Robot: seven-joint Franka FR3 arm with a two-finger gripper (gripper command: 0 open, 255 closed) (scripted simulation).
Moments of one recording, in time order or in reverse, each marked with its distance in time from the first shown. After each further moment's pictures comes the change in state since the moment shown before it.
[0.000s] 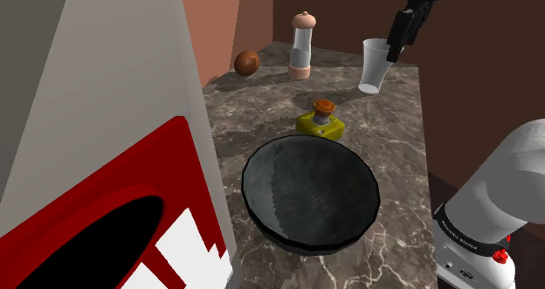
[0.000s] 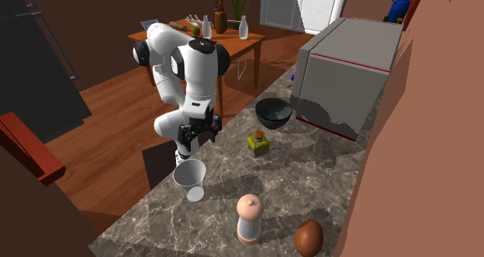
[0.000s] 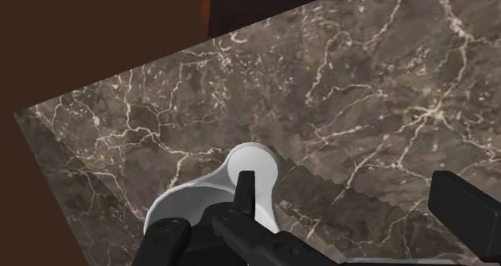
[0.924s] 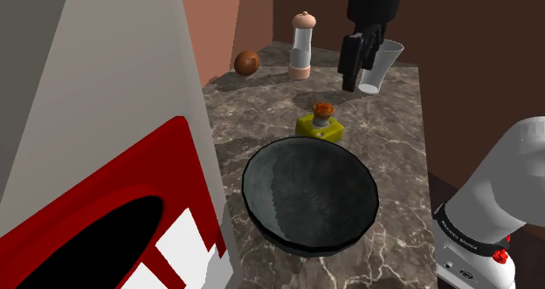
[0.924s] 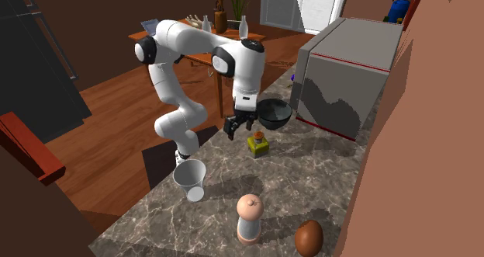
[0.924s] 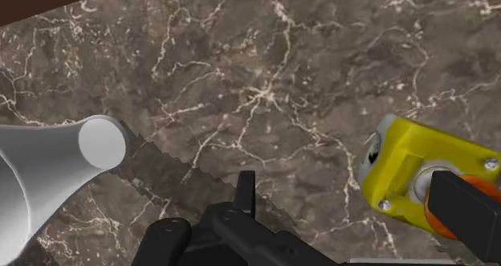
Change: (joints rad) arm 0.103 0.155 0.229 0.095 0.185 -0.011 0.201
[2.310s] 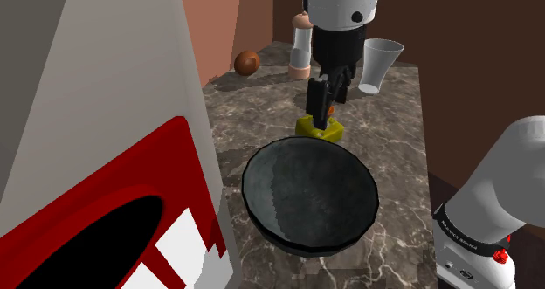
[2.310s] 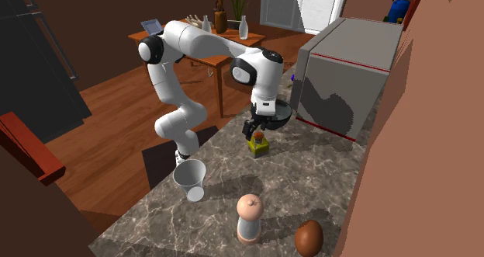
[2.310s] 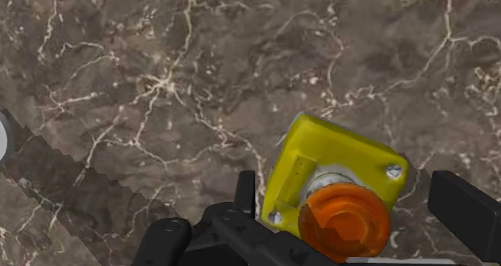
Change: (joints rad) arm 0.044 0.106 0.127 -0.016 0.083 0.101 0.103
